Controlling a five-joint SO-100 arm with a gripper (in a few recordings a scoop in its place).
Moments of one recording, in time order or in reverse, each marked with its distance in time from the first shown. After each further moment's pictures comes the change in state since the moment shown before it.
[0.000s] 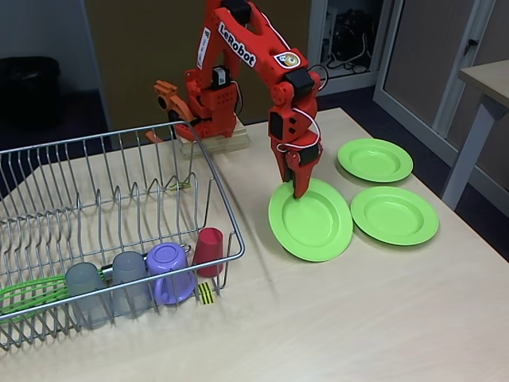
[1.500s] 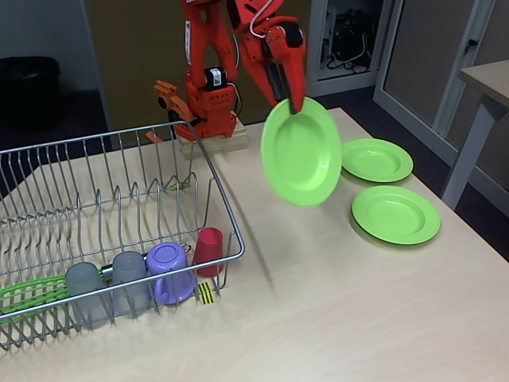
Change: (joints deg) arm 13.1 31.8 -16.5 9.9 -30.4
